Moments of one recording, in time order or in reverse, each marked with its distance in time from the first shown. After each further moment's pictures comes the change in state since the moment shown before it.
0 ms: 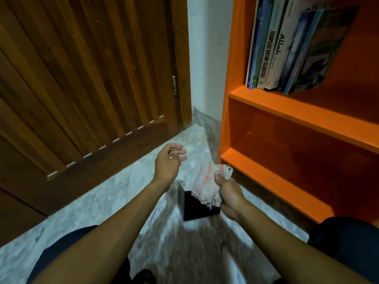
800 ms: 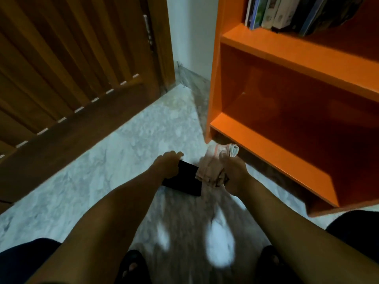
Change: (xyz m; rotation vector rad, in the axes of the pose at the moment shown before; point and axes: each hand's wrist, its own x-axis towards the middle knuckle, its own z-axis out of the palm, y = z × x) left_hand 0.096 -0.186 0.057 1.333 -0.730 0.099; right_hand 0.078 0.017 -0.063 -0.094 0.218 0.120
